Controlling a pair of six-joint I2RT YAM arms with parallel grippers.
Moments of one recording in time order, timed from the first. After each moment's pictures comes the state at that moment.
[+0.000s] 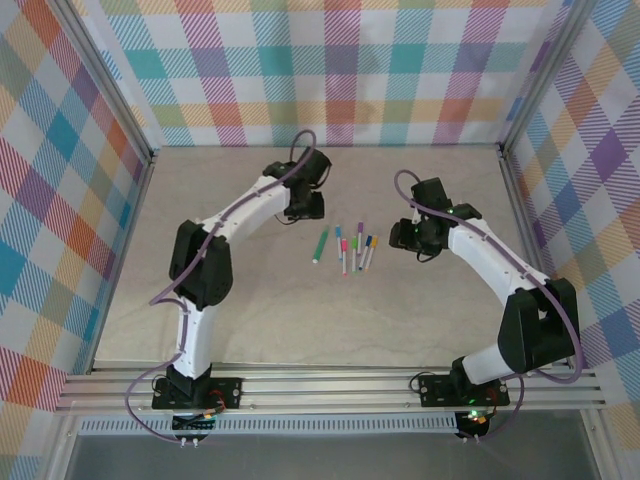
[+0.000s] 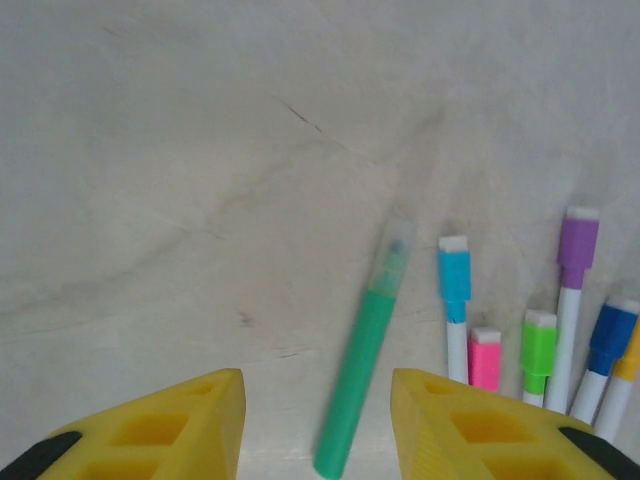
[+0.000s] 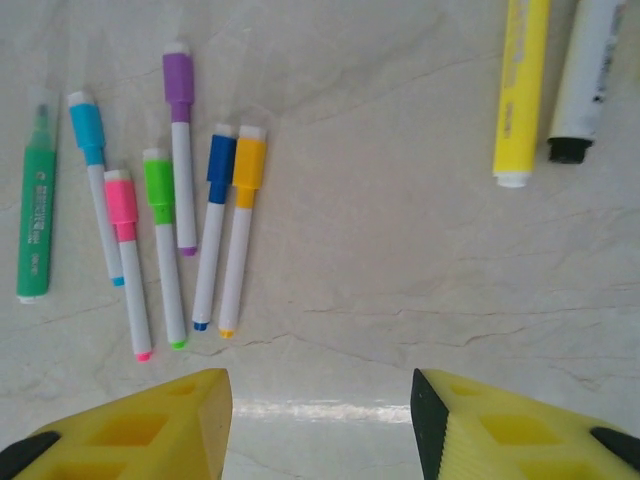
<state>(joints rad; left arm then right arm) -0.57 2.12 1.90 -0.96 -0.12 -0.56 0.32 1.46 1.11 -0.76 -0.09 0.47</state>
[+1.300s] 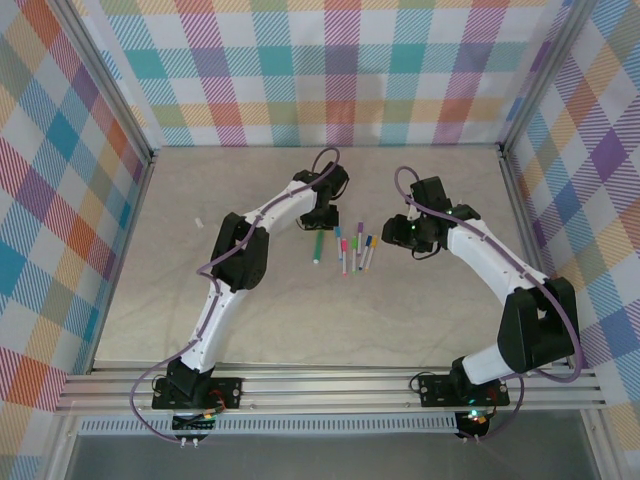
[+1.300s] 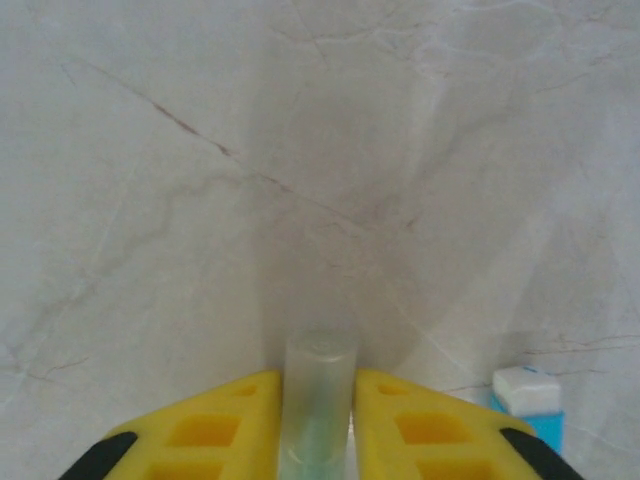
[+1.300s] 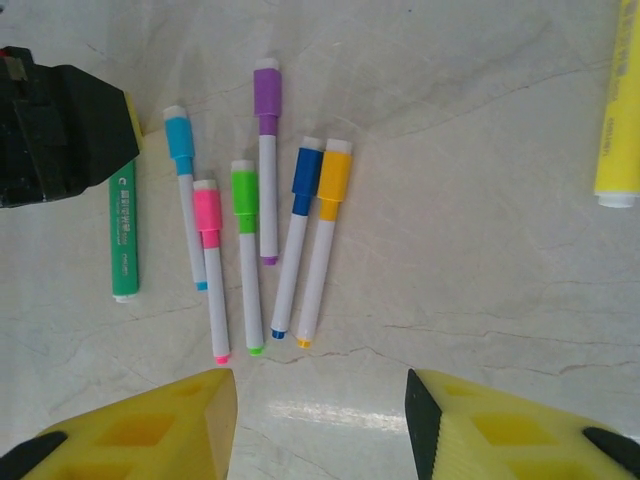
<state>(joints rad) -0.59 2.48 2.19 -1.04 -0.11 -0.55 0.33 1.47 1.10 -0.67 -0.20 0.51</state>
